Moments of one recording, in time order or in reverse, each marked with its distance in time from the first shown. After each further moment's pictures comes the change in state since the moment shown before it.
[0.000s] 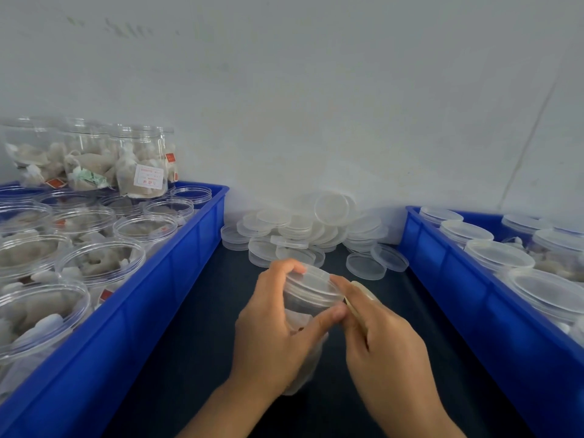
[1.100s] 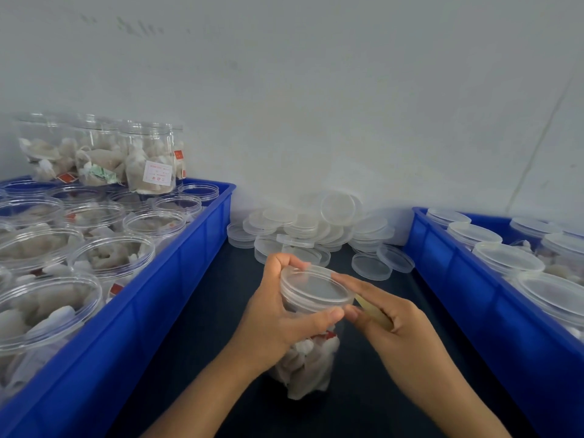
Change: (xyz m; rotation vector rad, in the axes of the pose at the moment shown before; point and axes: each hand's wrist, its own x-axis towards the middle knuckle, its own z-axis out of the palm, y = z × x) left_hand 0.013 -0.008 -0.016 -0.318 -0.235 -0.101; right_hand 0.012 0.009 -0.018 0.328 -0.216 0.007
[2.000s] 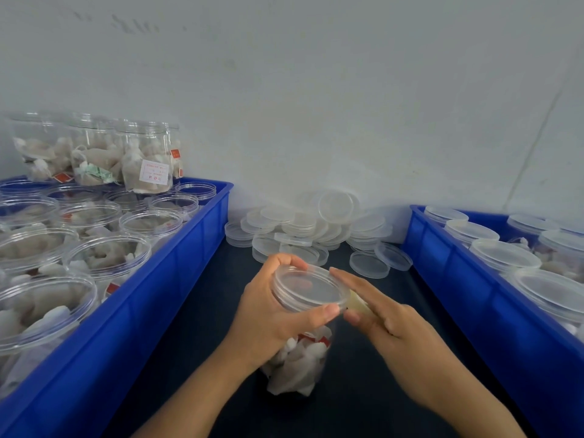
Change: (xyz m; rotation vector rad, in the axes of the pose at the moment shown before) left_hand 0.003 0.002 -0.001 0.051 0.055 0.033; right_hand 0.001 0.004 -0.011 -0.159 -0.172 -0.003
